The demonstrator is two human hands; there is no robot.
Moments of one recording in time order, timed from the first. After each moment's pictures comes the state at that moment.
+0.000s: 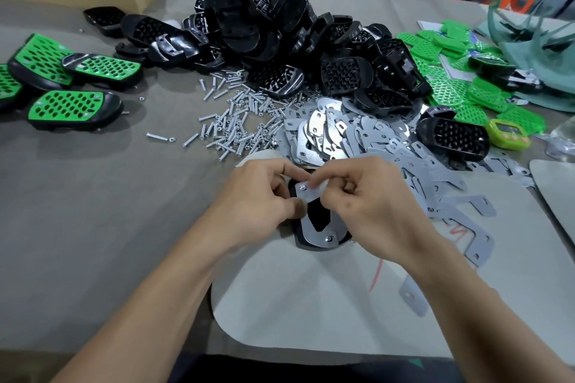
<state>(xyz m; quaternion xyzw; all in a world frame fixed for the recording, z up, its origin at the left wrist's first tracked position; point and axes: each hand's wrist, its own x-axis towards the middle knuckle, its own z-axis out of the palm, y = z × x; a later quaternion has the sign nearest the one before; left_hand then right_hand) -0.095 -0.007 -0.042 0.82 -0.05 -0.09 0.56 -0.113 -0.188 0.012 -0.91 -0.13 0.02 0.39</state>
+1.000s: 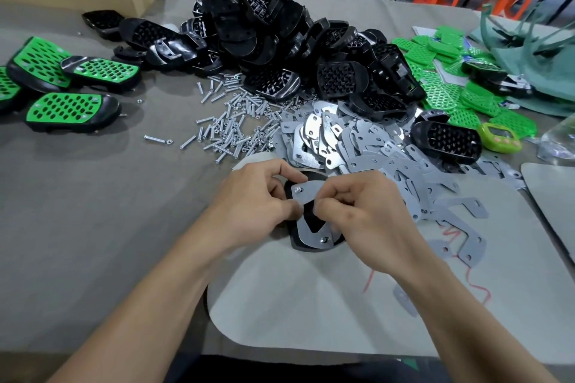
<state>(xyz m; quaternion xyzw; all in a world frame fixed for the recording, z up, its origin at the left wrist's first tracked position) -0.095 -0.005 -0.043 0.84 -0.06 -0.08 0.54 -0.125 -0.190 0.007 -0.88 -0.09 0.06 0.45</state>
